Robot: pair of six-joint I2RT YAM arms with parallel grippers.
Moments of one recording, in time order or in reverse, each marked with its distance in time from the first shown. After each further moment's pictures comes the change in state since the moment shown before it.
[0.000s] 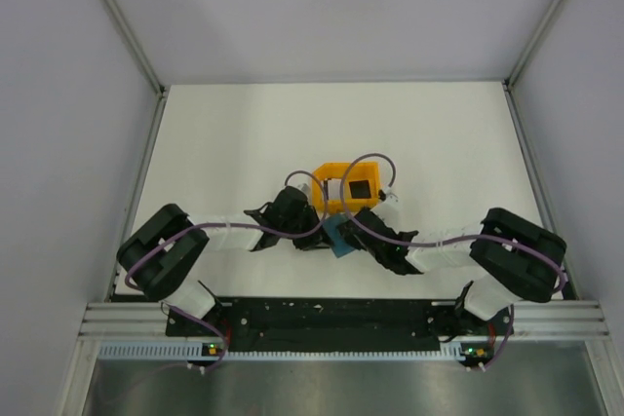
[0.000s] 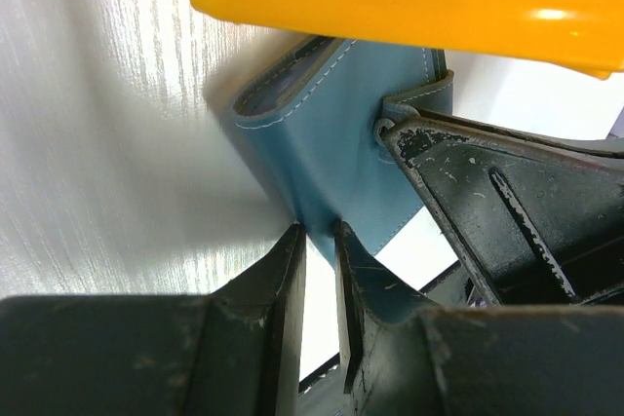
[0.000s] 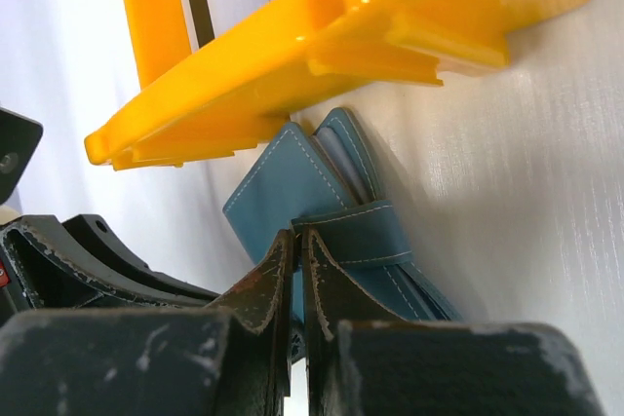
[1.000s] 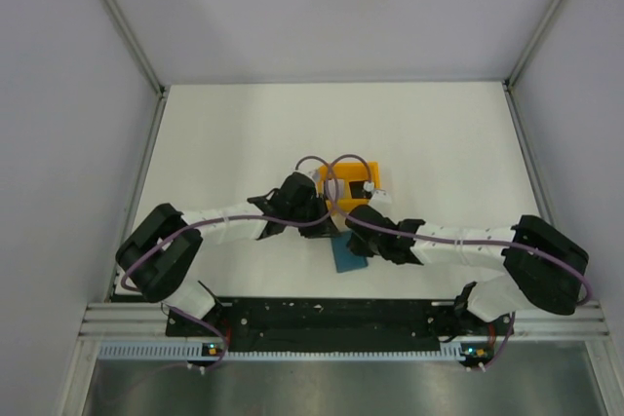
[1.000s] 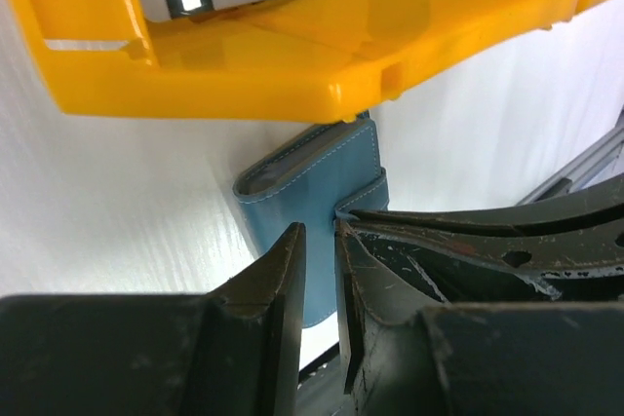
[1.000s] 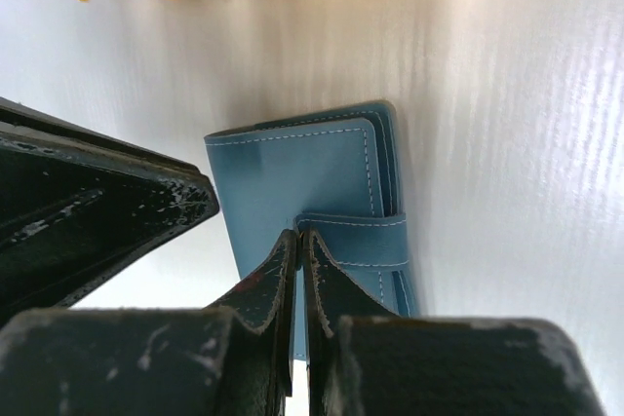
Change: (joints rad) left arm -0.005 -0.010 0.159 -0.159 -0.025 0.135; right arm 0.003 -0.133 0.149 -0.475 -0.152 -0.226
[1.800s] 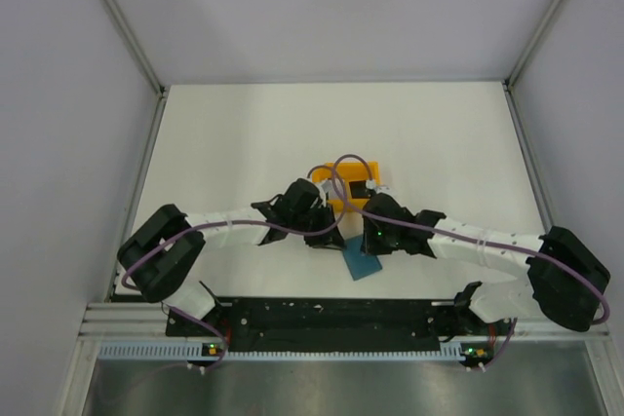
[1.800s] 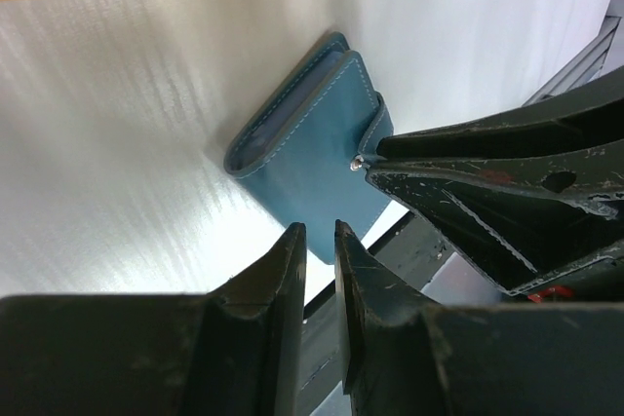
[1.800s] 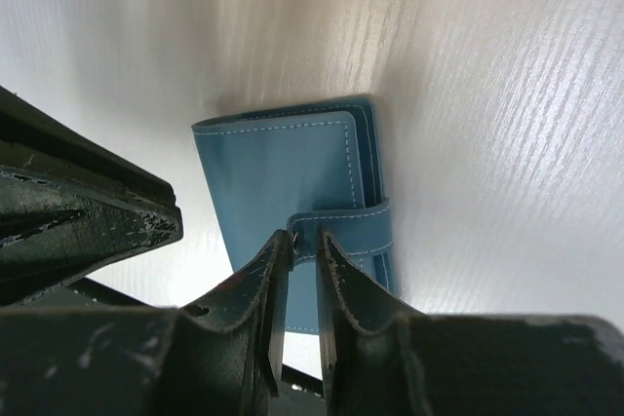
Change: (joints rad) left arm -0.048 0.002 -0.035 0.047 0.147 0.007; right arm -0.126 -0.131 0.002 -0.188 -0.213 -0.292
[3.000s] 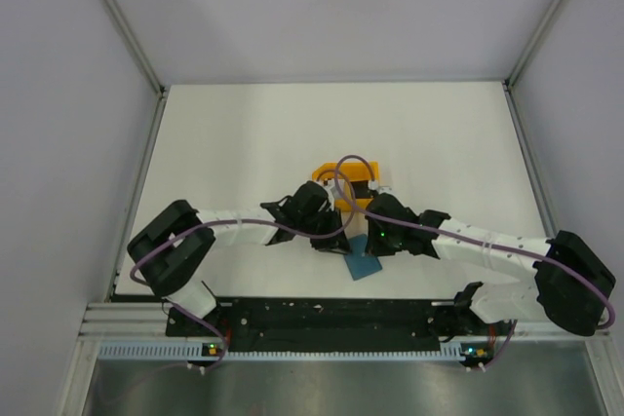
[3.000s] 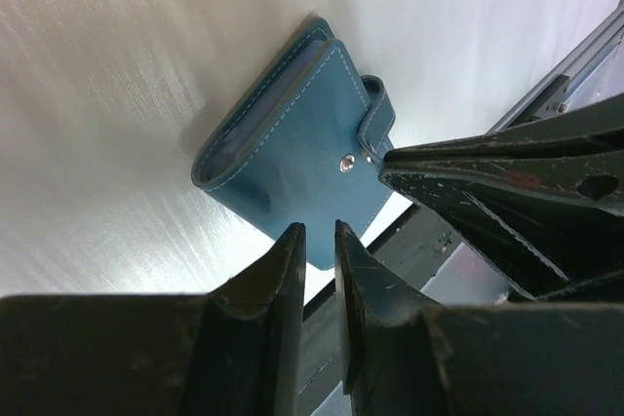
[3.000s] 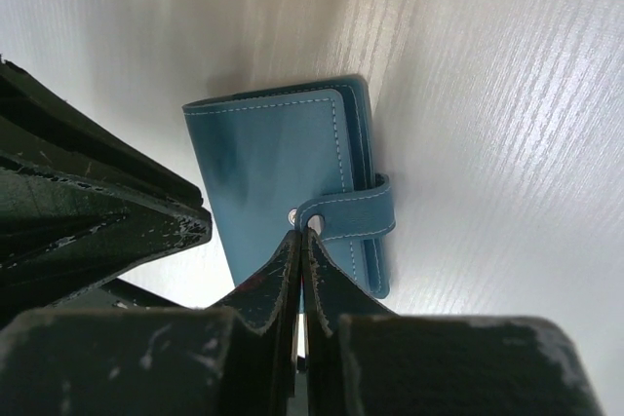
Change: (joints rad) left arm -0.044 0.055 0.039 0.002 0.013 0.008; right arm -0.013 -0.039 0.000 -0.051 -0.015 -0.018
